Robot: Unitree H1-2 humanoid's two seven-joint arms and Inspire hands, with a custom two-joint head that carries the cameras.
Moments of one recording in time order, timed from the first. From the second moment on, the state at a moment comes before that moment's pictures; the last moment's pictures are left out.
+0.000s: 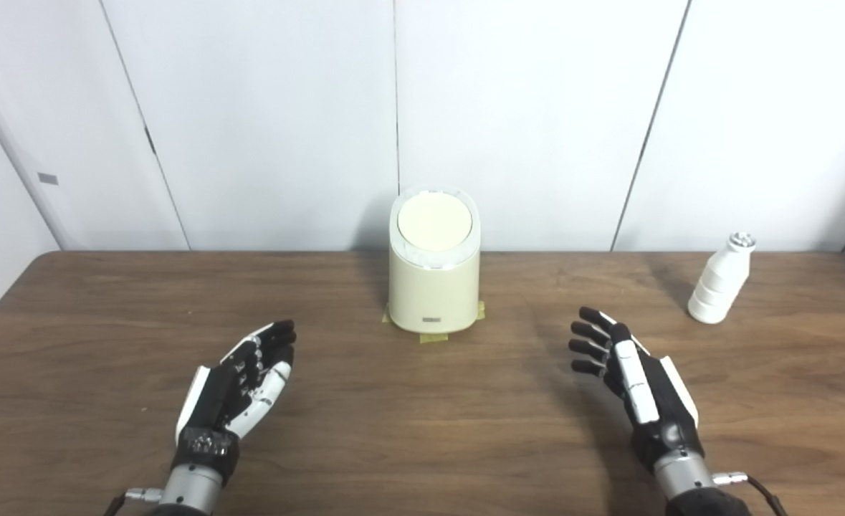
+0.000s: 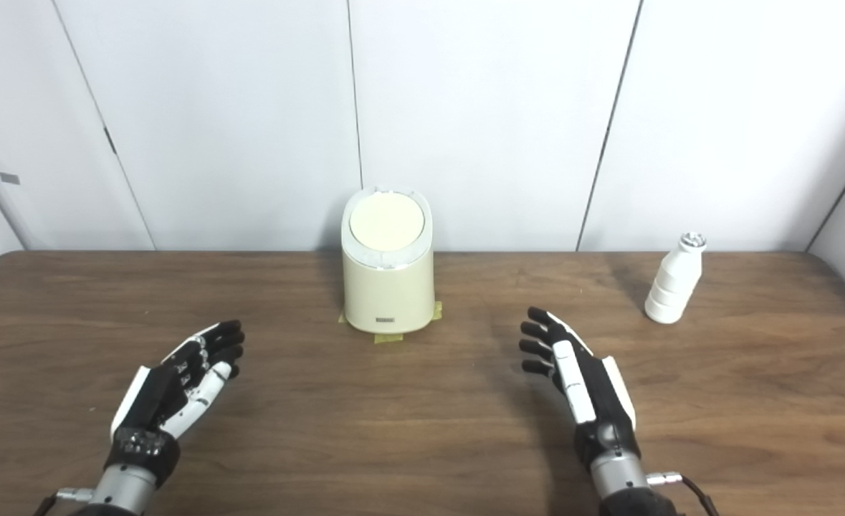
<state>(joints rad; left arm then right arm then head) 0.01 0.14 0.07 -0.29 0.00 0.25 -0.07 -0.04 -0.08 -0.02 -0.19 -0.03 0.22 0.01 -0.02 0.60</state>
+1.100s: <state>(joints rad) -0.59 0.22 -0.12 -0.07 0.43 0.46 -0.19 -0.01 -0.09 -0.02 -0.14 -0.03 0.14 0.01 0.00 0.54</state>
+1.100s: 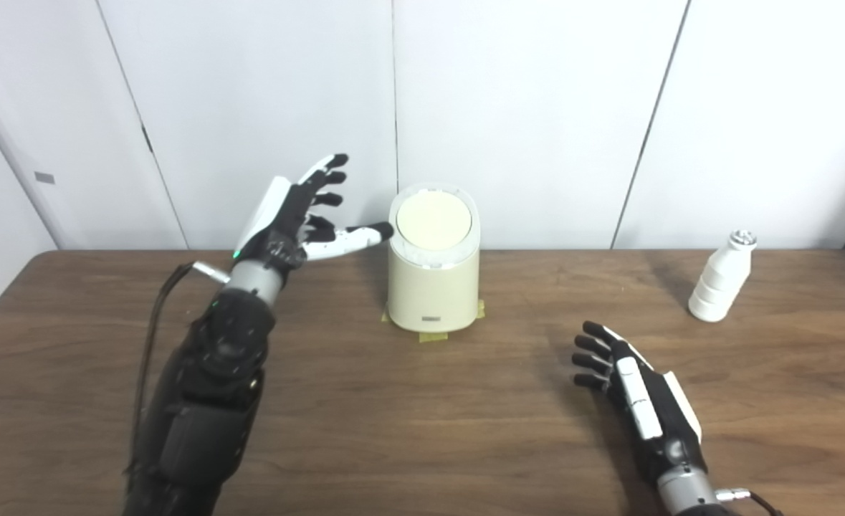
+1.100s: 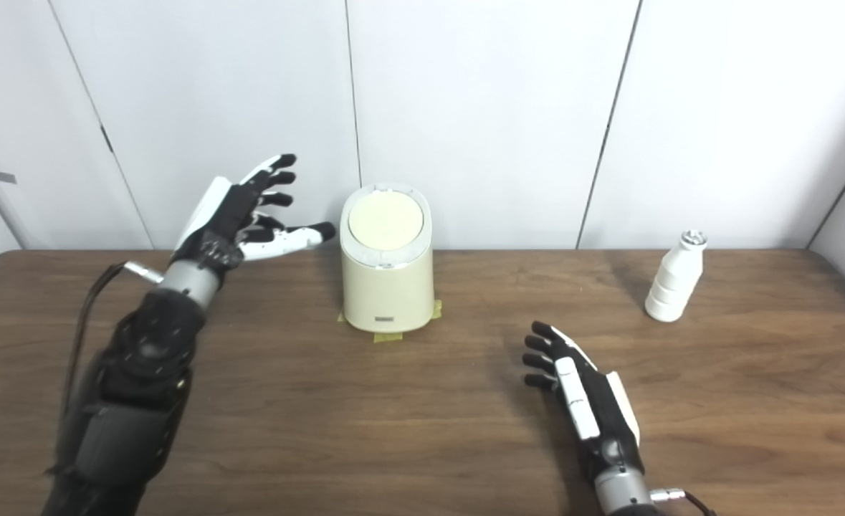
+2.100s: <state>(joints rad) -0.91 0.16 -0.31 0.47 0.53 0.36 -0.09 -0.01 -0.05 -0.01 -0.14 -0.08 0.14 -0.03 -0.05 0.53</state>
